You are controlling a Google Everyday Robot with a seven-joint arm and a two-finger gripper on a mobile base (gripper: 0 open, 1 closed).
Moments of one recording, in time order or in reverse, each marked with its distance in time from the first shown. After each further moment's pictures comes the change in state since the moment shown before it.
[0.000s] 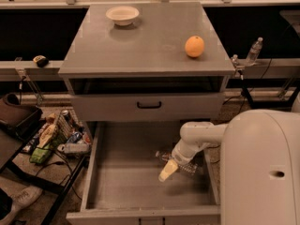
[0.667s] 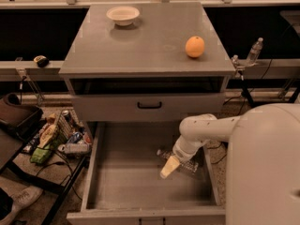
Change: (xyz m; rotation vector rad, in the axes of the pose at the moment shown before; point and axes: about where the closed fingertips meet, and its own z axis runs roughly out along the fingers) arm -0.001 0.009 -0.052 0.086 0.023 0.004
